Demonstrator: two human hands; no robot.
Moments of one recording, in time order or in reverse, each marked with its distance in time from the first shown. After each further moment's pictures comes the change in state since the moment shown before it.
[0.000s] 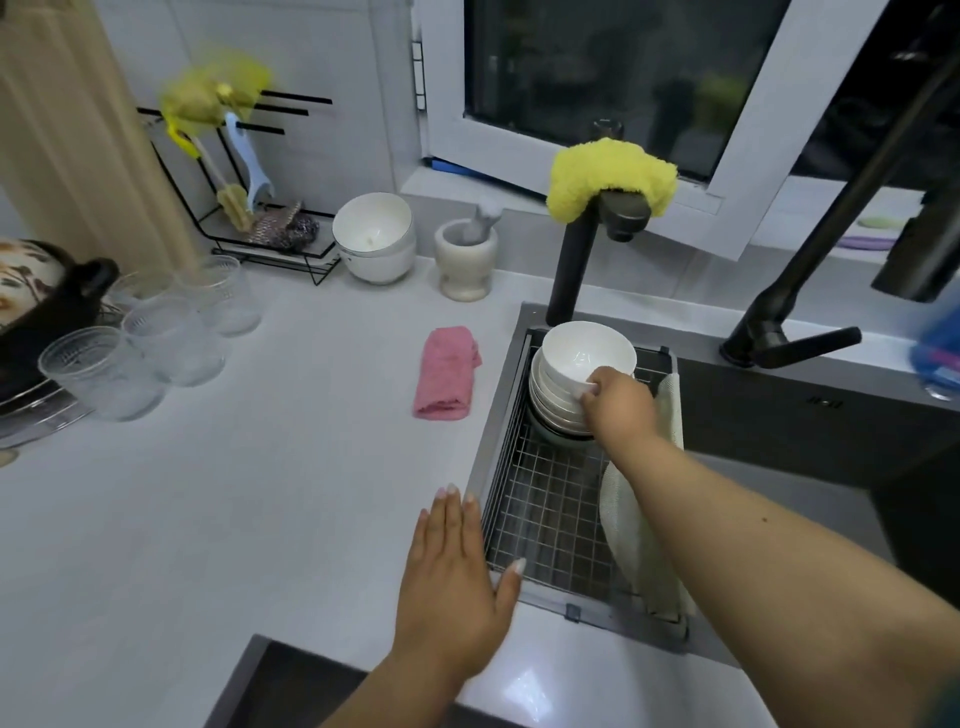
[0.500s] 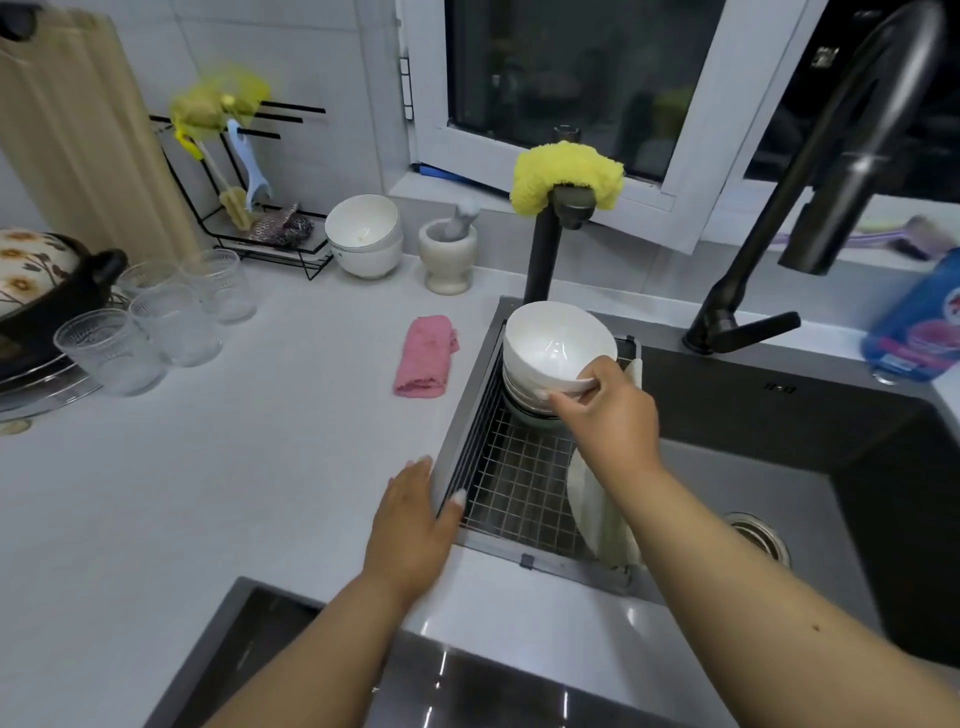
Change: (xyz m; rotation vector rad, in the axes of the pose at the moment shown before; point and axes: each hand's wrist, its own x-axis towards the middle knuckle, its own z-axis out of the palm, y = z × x) left_hand -0.003 0.004 -0.019 -0.488 0.085 -0.155; right_hand -0.099 0.011 -0.045 0.251 0.253 -0.203
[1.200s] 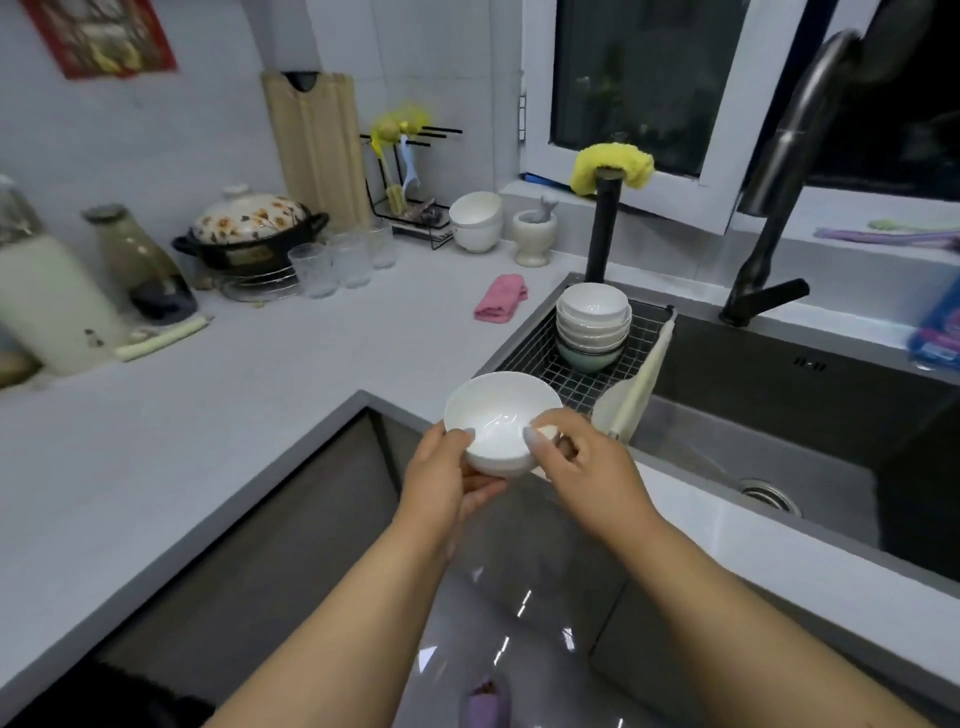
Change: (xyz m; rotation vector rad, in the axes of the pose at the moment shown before) left_hand -0.237 0.114 0.009 -1.195 0.309 -0.356; right_hand -0.223 0.034 -0.099 0.316 -0.461 -0.277
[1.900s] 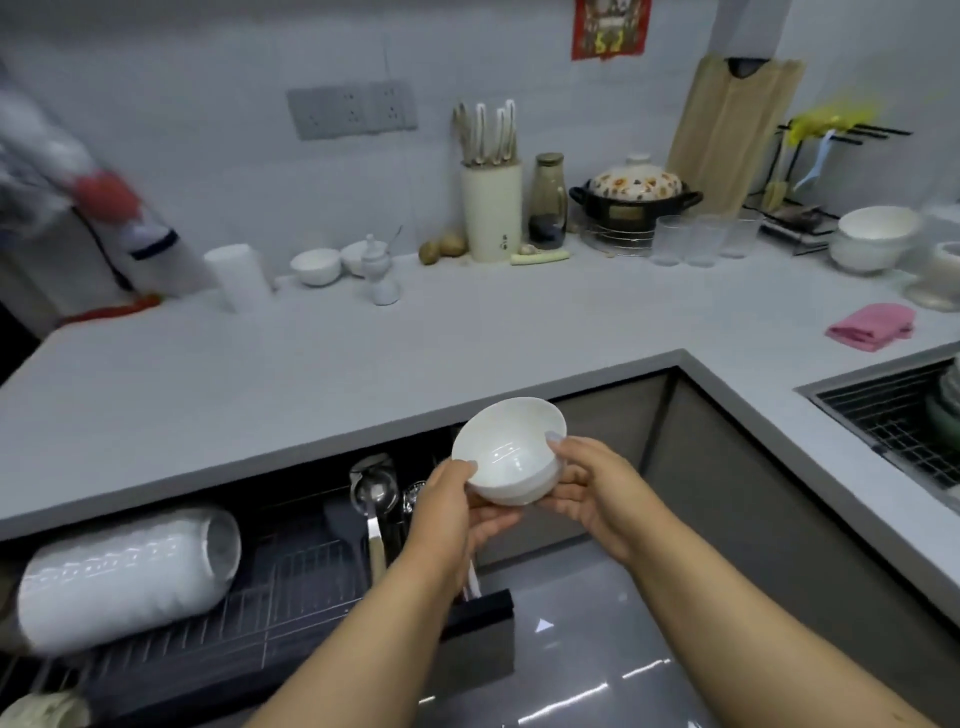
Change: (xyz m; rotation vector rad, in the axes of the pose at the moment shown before) left_hand -0.234 -0.020 -0.214 -0.297 0.649 0.137; right_hand -0.147 -0.146 0.173 0.781 -0.898 0.315
